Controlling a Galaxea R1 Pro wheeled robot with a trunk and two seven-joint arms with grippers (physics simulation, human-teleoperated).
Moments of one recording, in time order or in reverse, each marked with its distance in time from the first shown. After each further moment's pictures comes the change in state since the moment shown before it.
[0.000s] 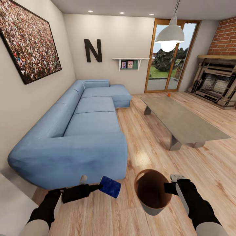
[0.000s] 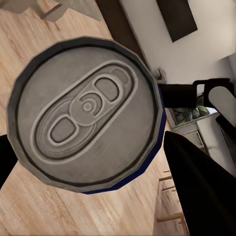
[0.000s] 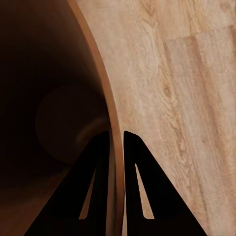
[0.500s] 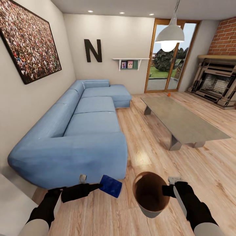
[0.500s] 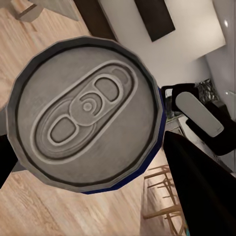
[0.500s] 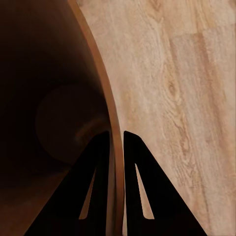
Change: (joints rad) left arm 0.000 -0.001 -0.002 -0.021 0.000 0.018 -0.093; right arm -0.001 0.008 0.023 0.068 0.000 -0.061 -0.002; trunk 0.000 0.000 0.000
